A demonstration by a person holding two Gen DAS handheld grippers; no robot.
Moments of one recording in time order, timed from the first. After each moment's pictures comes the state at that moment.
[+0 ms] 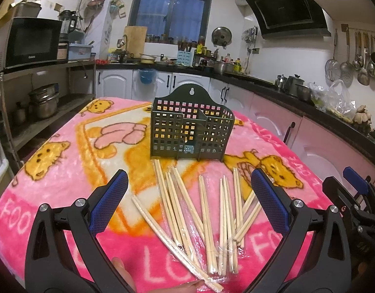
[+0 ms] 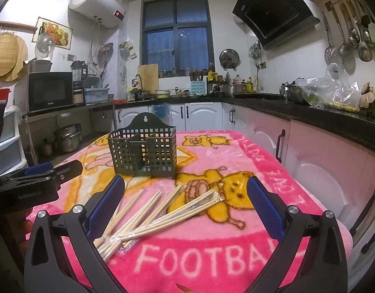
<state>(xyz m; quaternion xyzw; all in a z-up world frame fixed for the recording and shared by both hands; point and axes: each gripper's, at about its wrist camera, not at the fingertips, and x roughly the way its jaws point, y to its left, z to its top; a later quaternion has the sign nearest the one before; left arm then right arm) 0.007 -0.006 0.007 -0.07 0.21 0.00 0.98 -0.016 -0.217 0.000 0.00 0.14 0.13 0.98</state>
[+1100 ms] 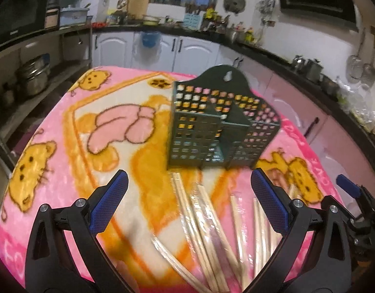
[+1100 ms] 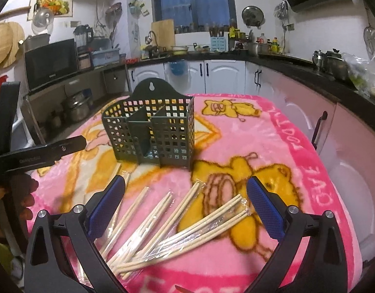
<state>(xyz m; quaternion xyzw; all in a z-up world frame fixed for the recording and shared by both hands) 0.126 0.061 0.002 -0.10 0.33 0.00 0.94 0.111 -0.180 -0.012 -0.02 0.28 0.19 0.94</state>
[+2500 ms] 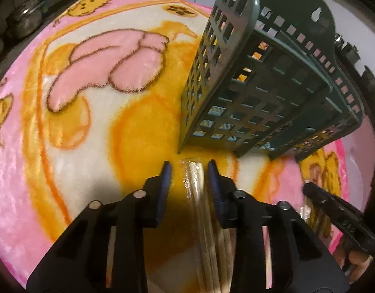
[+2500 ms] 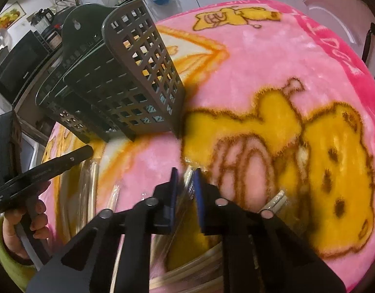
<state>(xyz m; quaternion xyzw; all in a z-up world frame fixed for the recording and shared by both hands) 0.222 0.080 -0.075 -0.16 0.50 0.02 0.85 0.232 -0.175 -0.090 0.08 0.51 0.22 0.83</state>
